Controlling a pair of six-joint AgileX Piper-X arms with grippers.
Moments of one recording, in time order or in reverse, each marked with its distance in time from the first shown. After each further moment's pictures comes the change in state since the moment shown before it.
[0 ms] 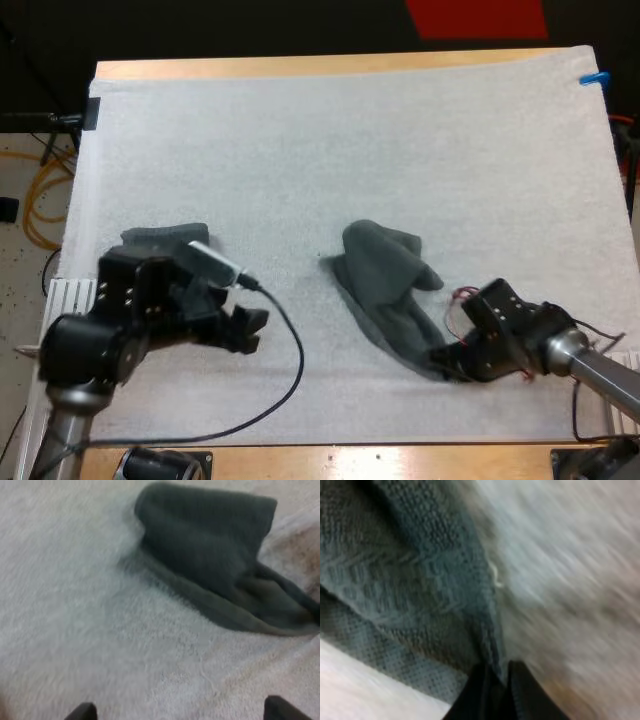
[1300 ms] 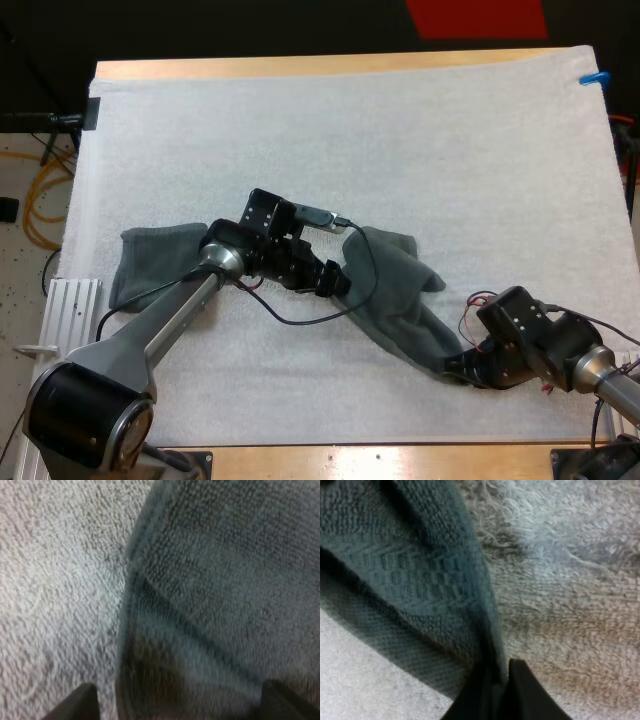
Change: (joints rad) left arm -0.173 0.785 0.000 -0.556 0.114 -0.194; right arm 0.000 -0.163 0.003 0.131 0.071 -0.011
